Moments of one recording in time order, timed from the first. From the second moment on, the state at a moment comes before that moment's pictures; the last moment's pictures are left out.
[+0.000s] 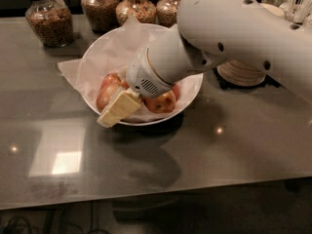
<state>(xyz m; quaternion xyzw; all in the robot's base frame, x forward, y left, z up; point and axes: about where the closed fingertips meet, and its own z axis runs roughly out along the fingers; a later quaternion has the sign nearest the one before) 0.483 0.081 0.909 -0.60 0.70 0.21 0.33</state>
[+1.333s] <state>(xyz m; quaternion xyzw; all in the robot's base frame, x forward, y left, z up) 0.480 0.084 0.895 -0.58 0.70 0.25 0.33</state>
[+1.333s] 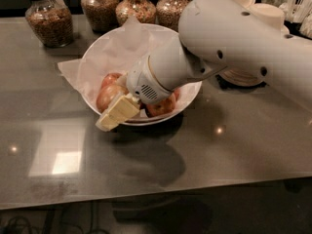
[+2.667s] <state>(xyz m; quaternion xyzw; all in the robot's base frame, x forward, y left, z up) 0.483 0.083 0.895 -0.57 0.70 0.27 0.33</state>
